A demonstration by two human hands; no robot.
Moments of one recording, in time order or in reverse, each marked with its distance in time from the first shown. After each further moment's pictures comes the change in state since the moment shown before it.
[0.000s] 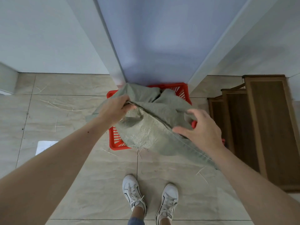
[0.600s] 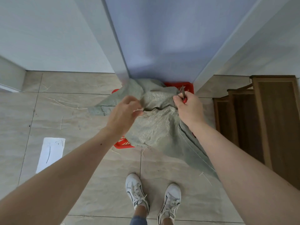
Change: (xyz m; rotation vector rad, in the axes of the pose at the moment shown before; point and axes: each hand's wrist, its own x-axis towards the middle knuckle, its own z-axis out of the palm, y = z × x) left_hand -0.024 0.001 0.019 -0.056 0.183 0.218; right_hand 0.061 -0.052 0.025 0.439 0.146 0.036
